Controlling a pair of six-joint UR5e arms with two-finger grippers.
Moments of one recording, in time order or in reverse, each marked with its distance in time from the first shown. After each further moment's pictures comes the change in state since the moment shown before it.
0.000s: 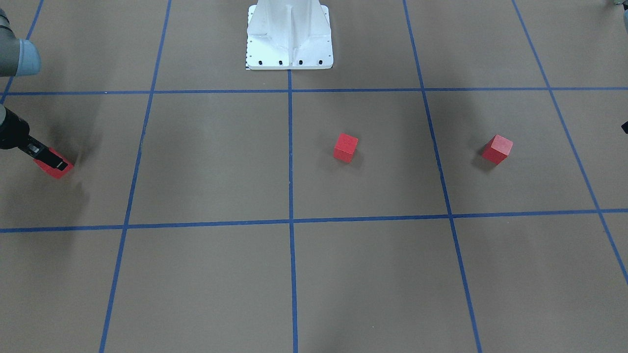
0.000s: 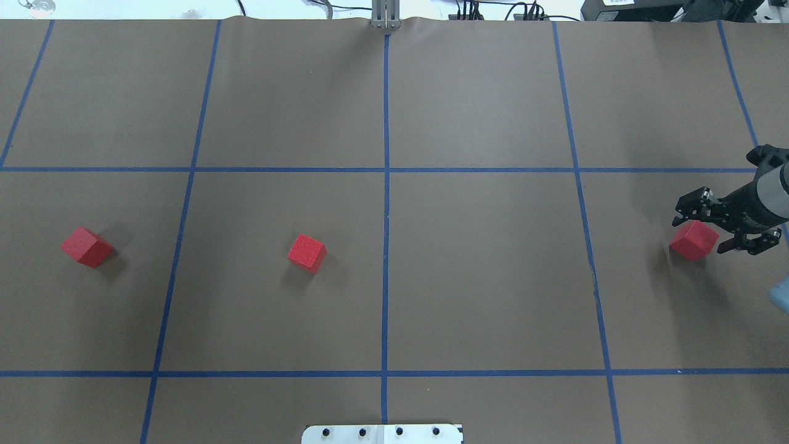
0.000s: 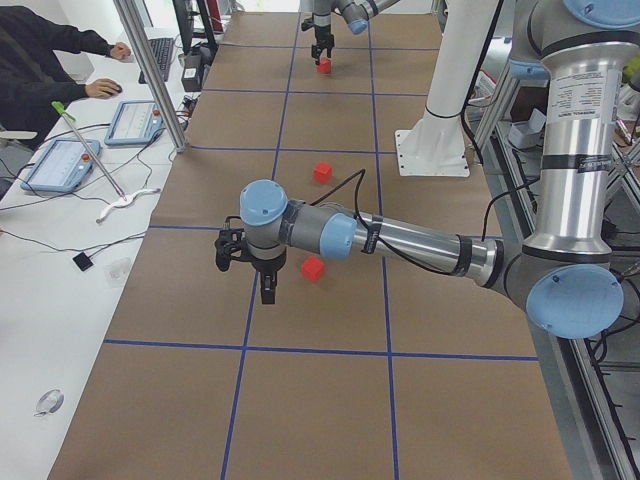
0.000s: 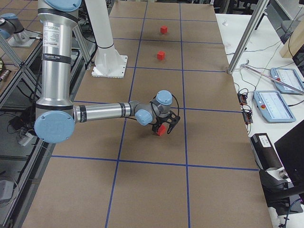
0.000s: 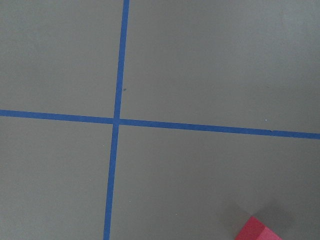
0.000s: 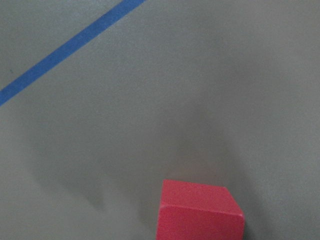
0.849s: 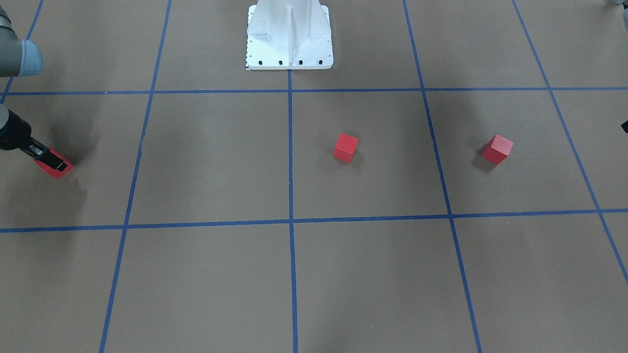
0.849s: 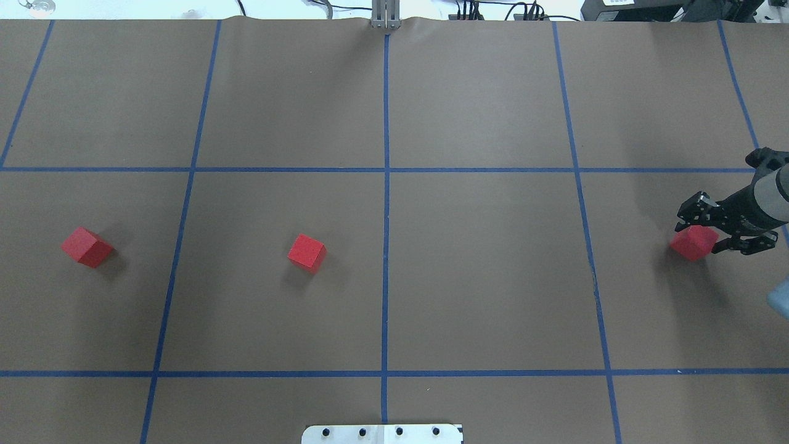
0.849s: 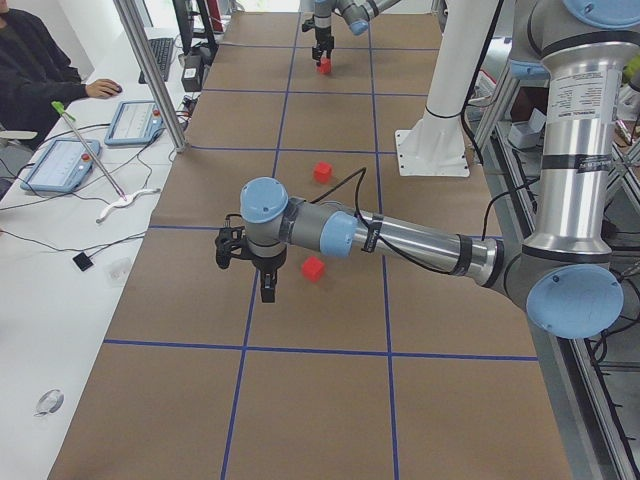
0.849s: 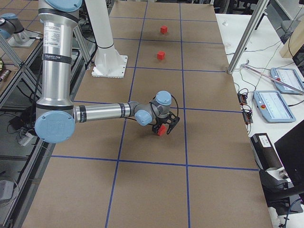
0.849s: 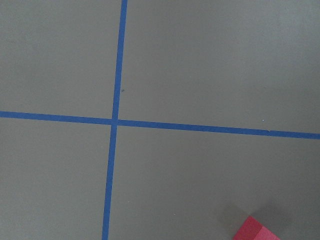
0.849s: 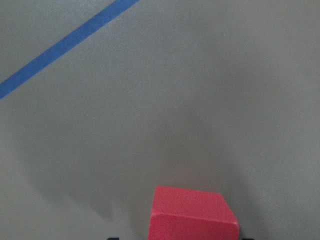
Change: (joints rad) left arm 0.000 0.000 -0.011 0.005 0.000 0.000; right arm -0.013 -0.005 -0.004 -0.001 -0.031 0.004
